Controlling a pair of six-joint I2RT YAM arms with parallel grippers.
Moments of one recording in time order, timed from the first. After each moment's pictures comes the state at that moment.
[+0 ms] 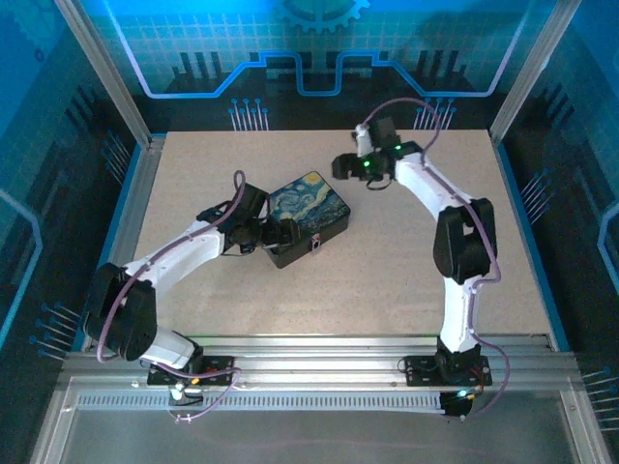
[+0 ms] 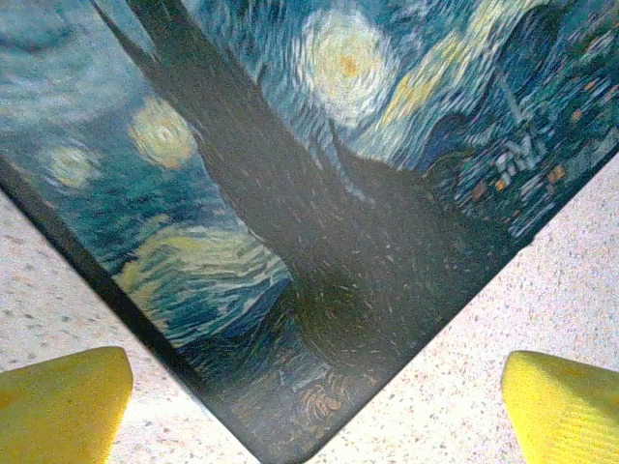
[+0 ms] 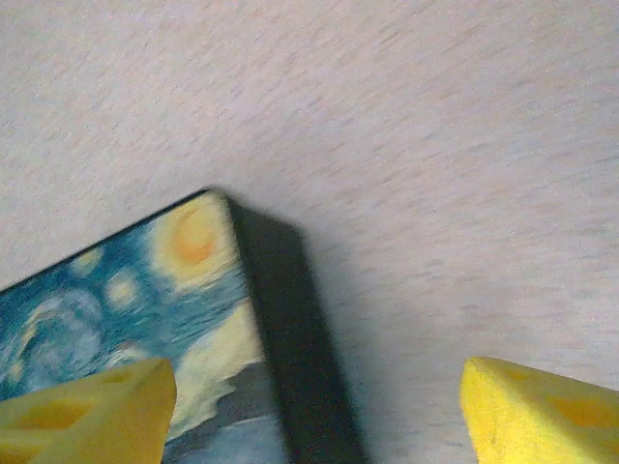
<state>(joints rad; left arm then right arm) -0.43 1.45 1.02 -0.58 0.15 -0.62 0.28 2.04 1.78 -0.63 -0.26 0.26</state>
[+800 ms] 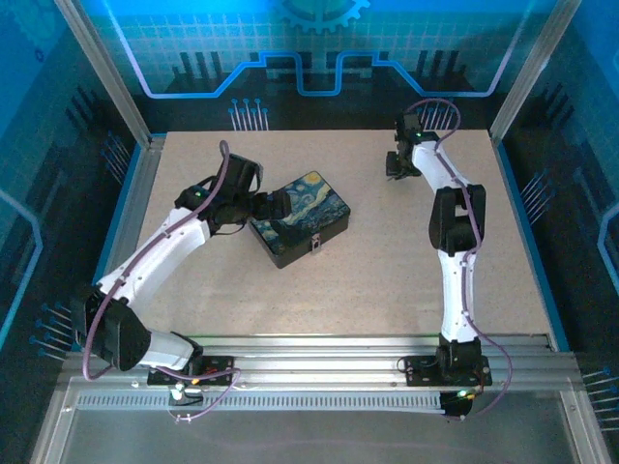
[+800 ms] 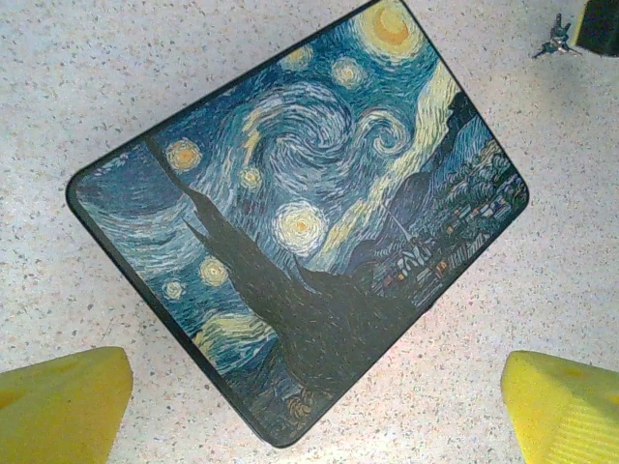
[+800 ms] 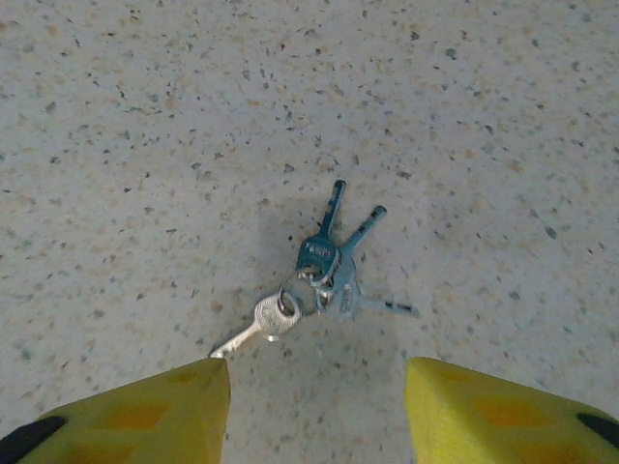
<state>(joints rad) -0.41 1.40 1.28 -0.77 0.03 -0.52 0.11 2.44 2.17 -0.85 0.14 0.13</state>
